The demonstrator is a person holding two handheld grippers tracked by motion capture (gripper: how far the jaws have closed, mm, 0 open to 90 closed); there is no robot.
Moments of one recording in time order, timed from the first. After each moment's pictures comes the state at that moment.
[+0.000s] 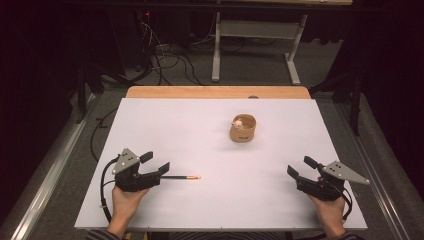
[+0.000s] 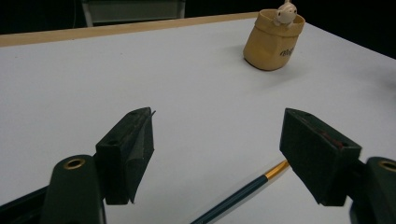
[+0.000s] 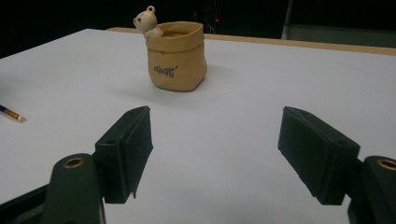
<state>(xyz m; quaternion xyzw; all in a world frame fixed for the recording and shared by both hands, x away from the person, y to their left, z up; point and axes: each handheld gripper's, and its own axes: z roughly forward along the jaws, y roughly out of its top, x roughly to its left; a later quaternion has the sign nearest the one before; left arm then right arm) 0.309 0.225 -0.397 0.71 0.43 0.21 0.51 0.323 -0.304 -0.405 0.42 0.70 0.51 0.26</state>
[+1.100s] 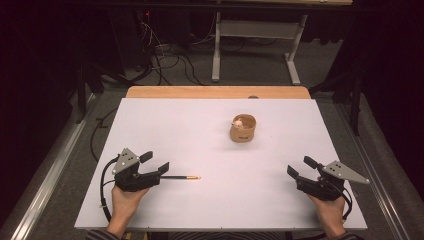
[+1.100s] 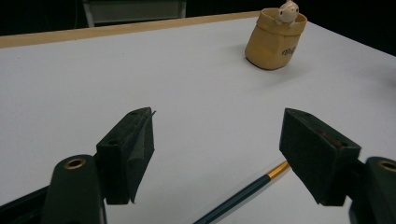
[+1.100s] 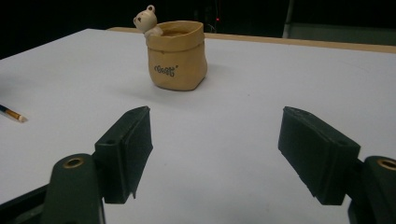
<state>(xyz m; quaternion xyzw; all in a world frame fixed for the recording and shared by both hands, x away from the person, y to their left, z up) 0.310 0.225 -0.398 0.71 0.43 0.22 0.51 0.323 -0.304 -0.406 0.42 0.70 0.51 0.25</state>
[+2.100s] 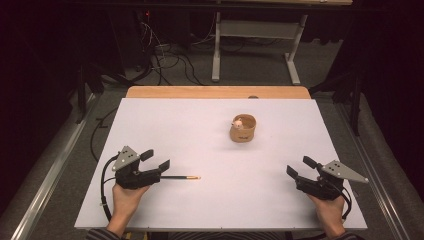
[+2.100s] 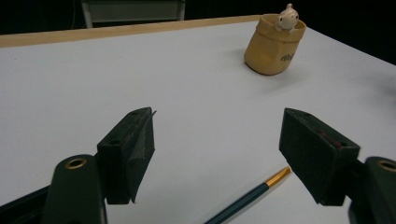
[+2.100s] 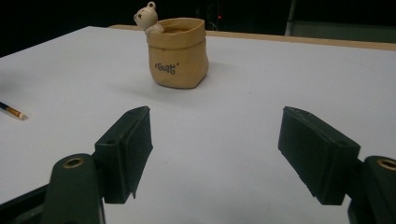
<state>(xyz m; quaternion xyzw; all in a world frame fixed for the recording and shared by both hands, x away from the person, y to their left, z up) 0.314 0.225 -0.394 0.71 0.44 0.21 0.51 0.325 -0.304 -0.407 0.42 0.71 0.51 0.25</state>
